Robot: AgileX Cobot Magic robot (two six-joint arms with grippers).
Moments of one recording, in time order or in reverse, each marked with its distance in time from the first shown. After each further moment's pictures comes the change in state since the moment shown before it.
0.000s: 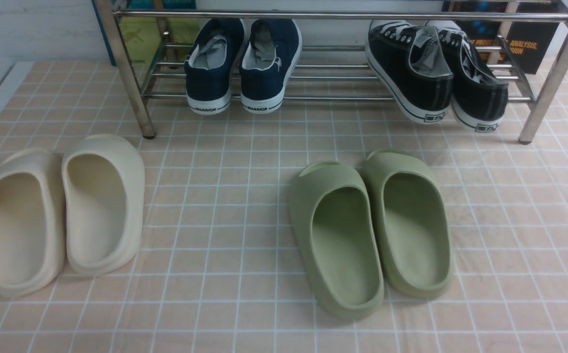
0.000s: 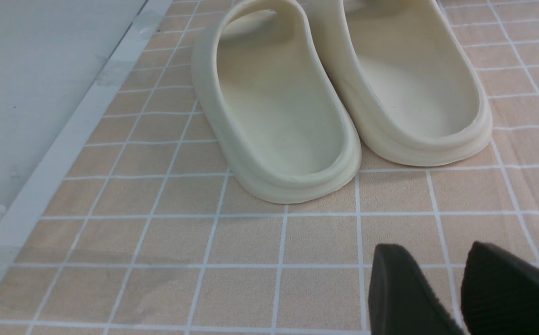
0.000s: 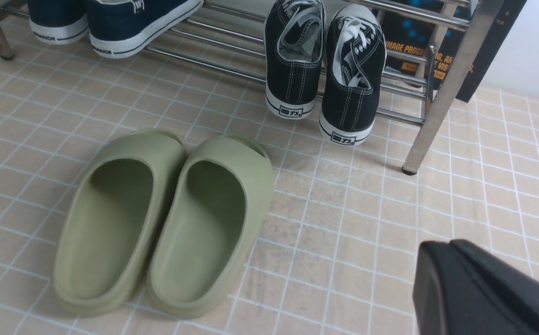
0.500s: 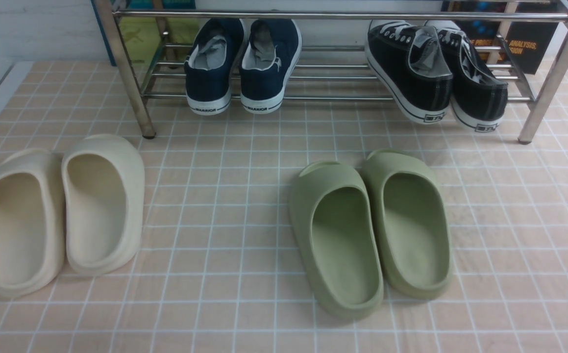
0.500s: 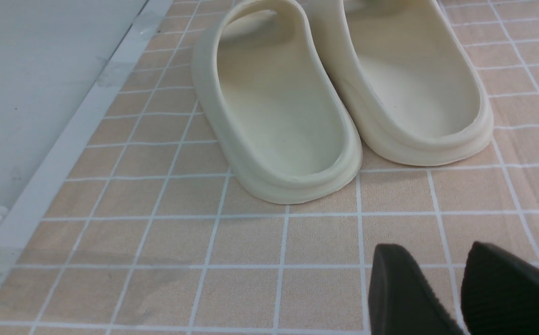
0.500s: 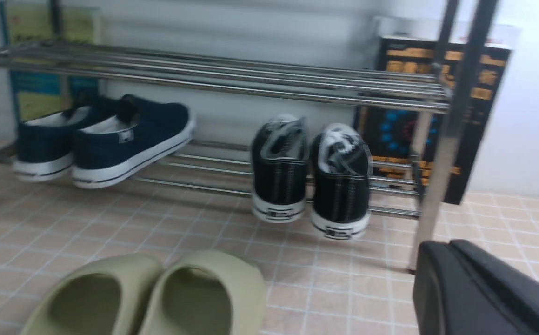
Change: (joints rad) right arm -0.176 -0.356 0.694 0.060 -0.769 0.021; left arm 0.000 0.000 0.000 0.007 0.000 0.000
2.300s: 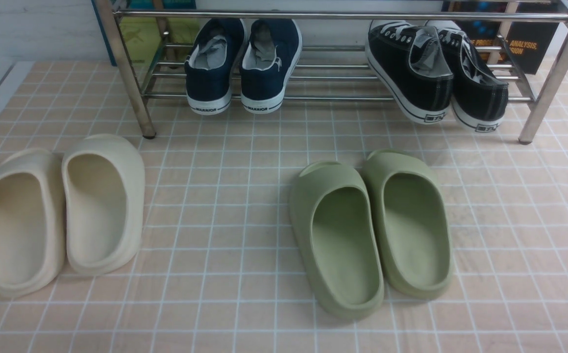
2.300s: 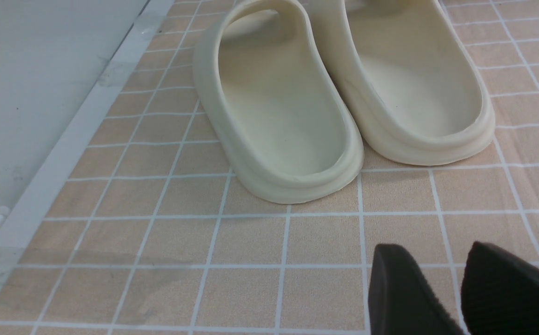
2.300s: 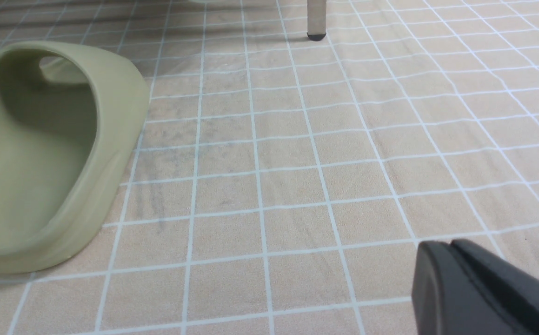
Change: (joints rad) right arm -0.139 -0.171 0.255 -0.128 0.260 0.206; left arm 0.000 0.000 0.000 0.001 0.000 0.000
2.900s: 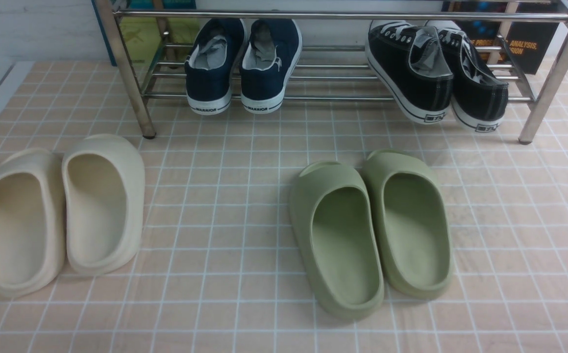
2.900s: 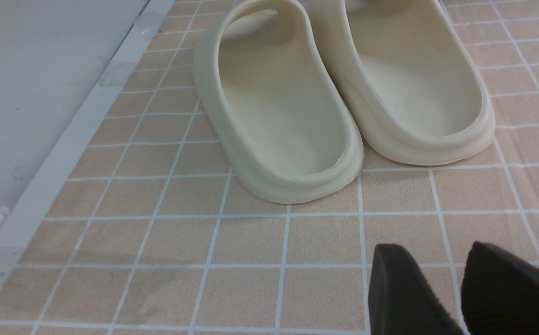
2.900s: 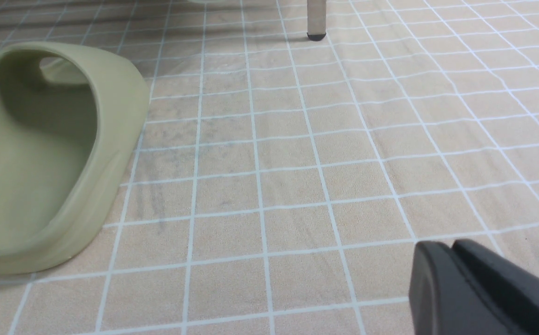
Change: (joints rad) right arm 0.000 0.000 0.000 0.000 0.000 0.004; left arm 0.000 0.000 0.000 0.001 0.000 0.000
